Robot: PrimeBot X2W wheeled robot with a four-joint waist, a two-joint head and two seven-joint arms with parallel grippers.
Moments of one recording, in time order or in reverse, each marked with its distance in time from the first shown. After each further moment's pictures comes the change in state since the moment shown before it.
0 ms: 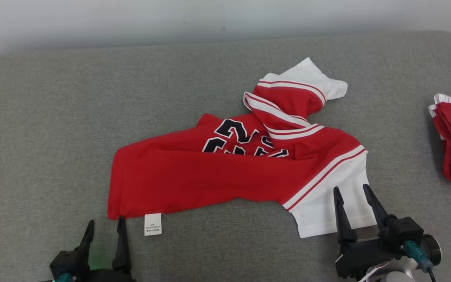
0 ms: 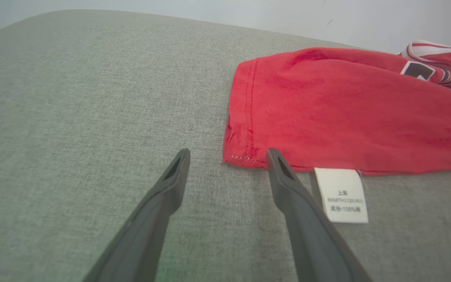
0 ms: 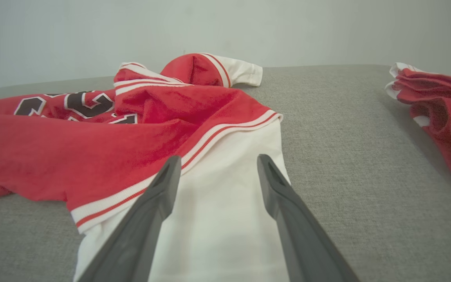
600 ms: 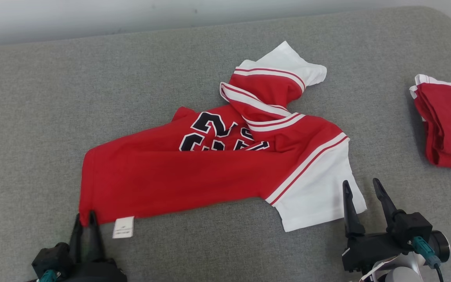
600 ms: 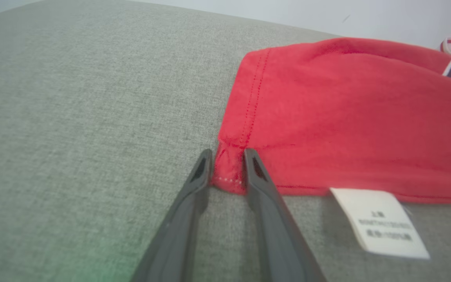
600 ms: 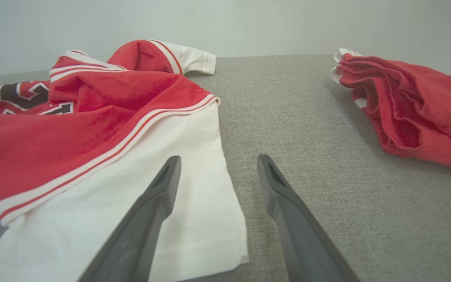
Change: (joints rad) left arm -0.061 0.003 0.053 0.099 -0.032 0.054 -0.008; right arm -0.017 0.000 -0.049 -0.007 -0.023 0.000 0.000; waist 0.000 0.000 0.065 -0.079
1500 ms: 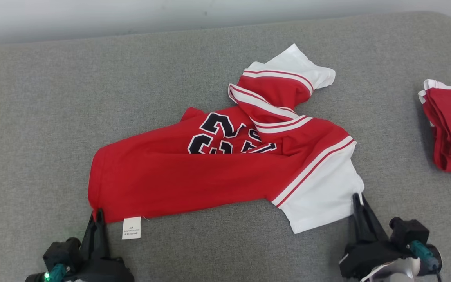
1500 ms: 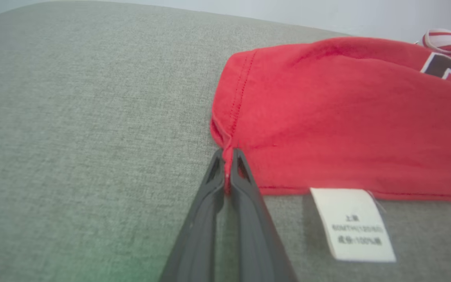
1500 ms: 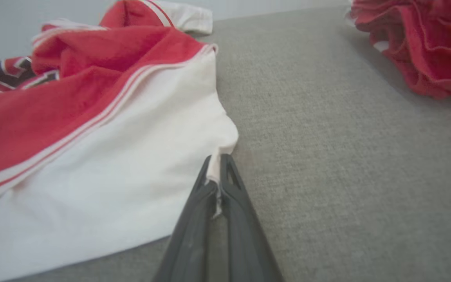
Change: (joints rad) left arm 0.004 -0.002 -0.024 -0.028 0.030 -0.032 0.005; right arm -0.008 0.000 0.002 0.140 0.077 0.000 -0.001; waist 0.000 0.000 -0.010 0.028
